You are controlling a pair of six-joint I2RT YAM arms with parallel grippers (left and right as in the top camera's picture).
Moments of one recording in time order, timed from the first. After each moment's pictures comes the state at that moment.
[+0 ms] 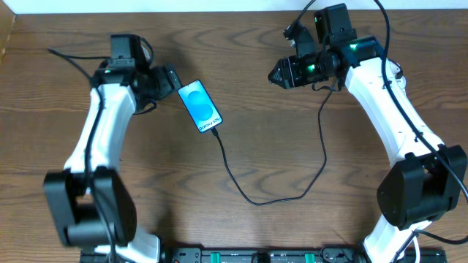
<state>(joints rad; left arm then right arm) 0.05 1.73 1.37 -0.73 0.17 -0.43 0.28 1.90 1.71 -0.87 -0.52 0.07</state>
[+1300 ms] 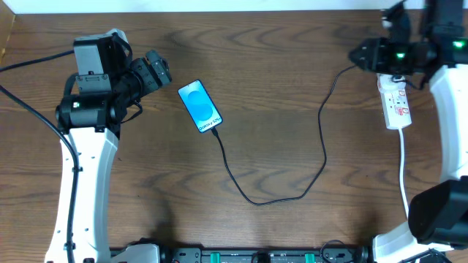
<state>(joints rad) 0.05 1.39 1.37 -0.76 0.17 -0.43 -0.14 1.75 1.71 -0.98 -0.54 0.07</state>
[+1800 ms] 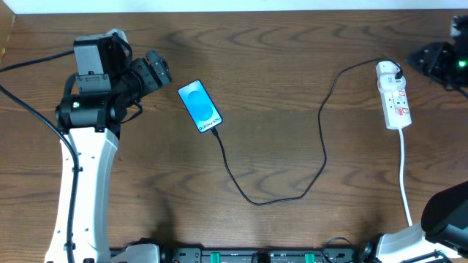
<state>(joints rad) 0.05 1.39 1.37 -0.76 0.17 -0.43 -0.44 1.75 1.71 -1.00 -0.61 0.07</state>
